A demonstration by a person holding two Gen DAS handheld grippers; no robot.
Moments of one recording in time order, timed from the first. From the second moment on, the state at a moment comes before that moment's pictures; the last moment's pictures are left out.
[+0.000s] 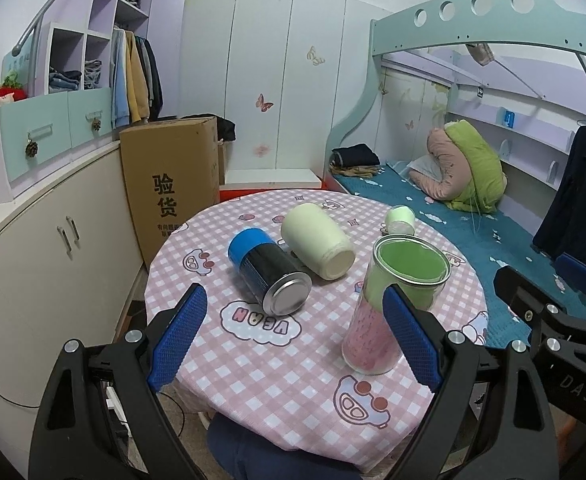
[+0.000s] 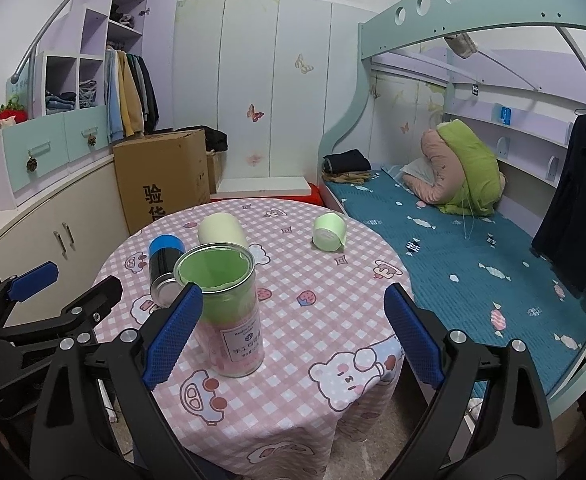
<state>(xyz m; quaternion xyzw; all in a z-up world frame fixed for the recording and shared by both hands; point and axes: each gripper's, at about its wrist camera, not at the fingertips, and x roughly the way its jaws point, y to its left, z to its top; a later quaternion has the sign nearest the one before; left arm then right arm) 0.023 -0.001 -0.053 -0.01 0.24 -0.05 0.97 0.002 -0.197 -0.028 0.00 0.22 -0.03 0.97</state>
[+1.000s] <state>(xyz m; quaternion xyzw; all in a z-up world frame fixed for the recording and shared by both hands) 0.025 0.000 -0.051 -0.01 0.24 -0.04 0.97 0.004 -0.195 -0.024 0.00 0.22 -0.04 0.97</state>
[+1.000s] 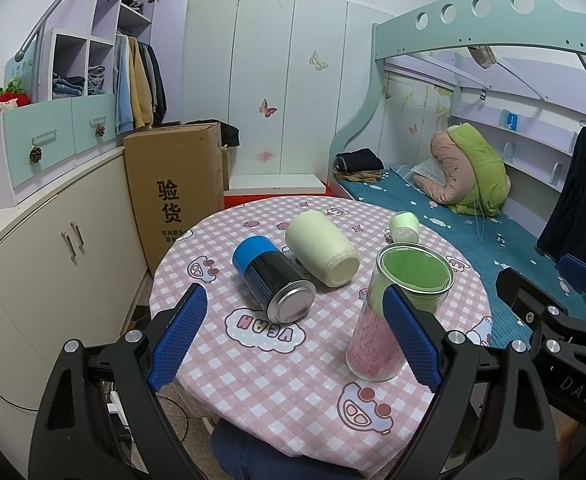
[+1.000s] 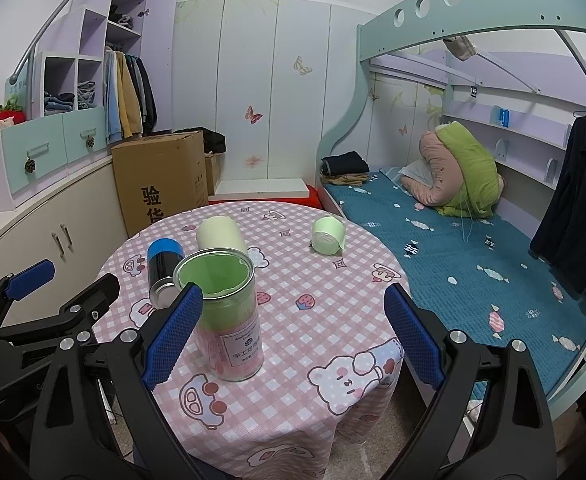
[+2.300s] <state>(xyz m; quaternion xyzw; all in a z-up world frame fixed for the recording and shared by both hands) 0.023 -0.001 -0.050 0.01 0.23 -0.02 0.97 0.006 -0.191 -0.022 0.00 0.22 -0.04 0.97</state>
